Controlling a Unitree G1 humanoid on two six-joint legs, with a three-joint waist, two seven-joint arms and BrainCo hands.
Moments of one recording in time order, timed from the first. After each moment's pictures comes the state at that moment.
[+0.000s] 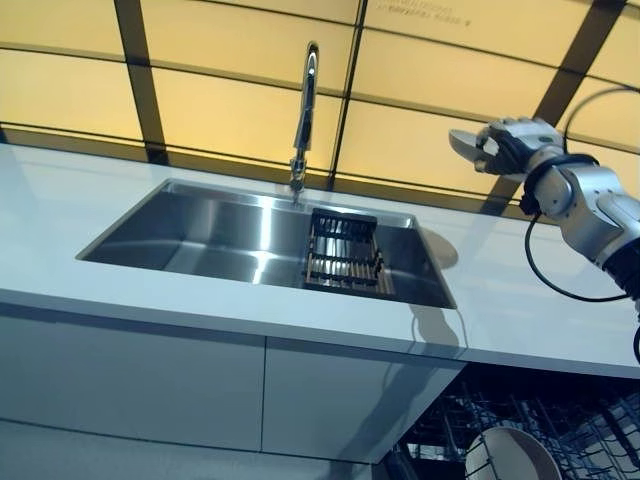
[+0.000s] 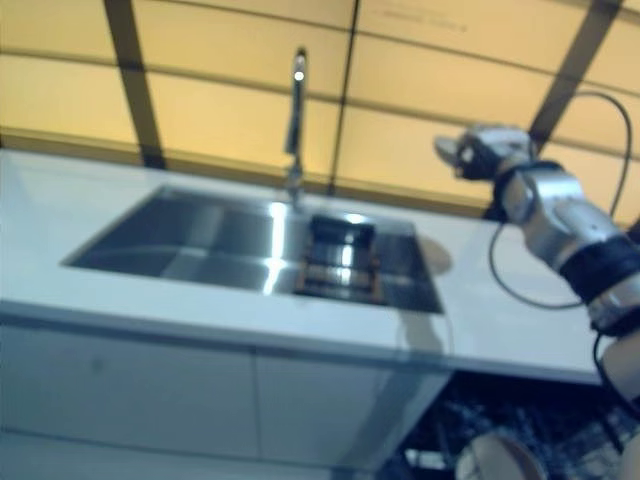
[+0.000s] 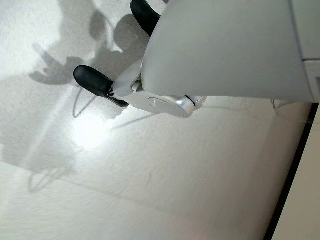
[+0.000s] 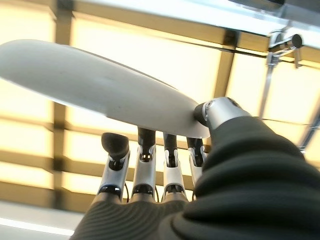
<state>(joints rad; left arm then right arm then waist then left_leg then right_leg) 0.03 0.28 -0.02 1.07 -0.95 -0.17 -0.07 -1.32 -1.09 0.86 0.66 -0.09 0.12 -0.02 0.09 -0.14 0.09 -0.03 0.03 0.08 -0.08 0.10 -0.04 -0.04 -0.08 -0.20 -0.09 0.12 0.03</state>
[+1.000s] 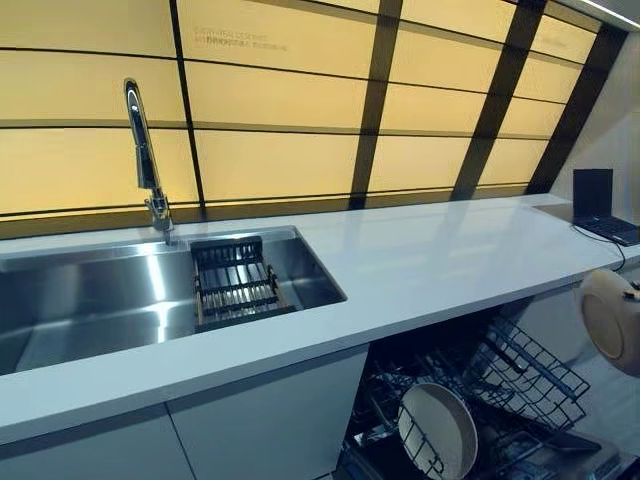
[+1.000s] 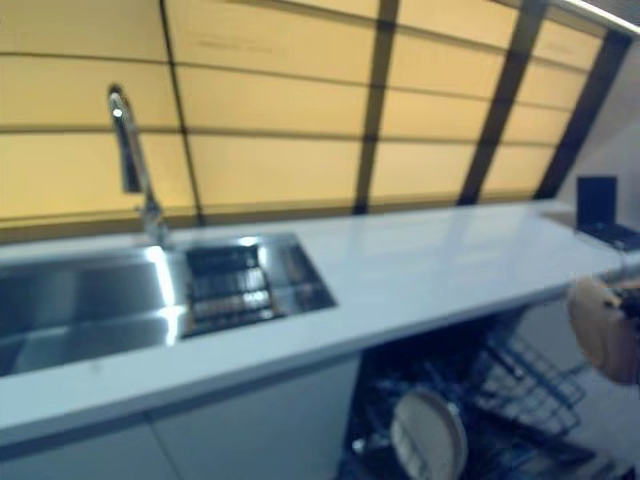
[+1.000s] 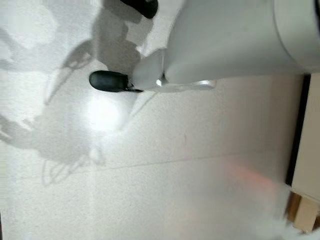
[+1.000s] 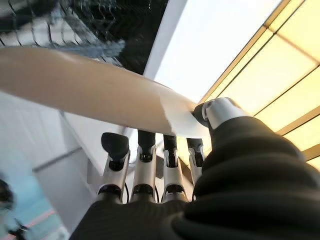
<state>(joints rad) 0.03 0.29 0.07 1.19 -0.88 -0.19 -0.15 -0.42 -1.26 -0.01 0.78 0.35 0.14 0.31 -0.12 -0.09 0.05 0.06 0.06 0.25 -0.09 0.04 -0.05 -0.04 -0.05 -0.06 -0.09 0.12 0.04</state>
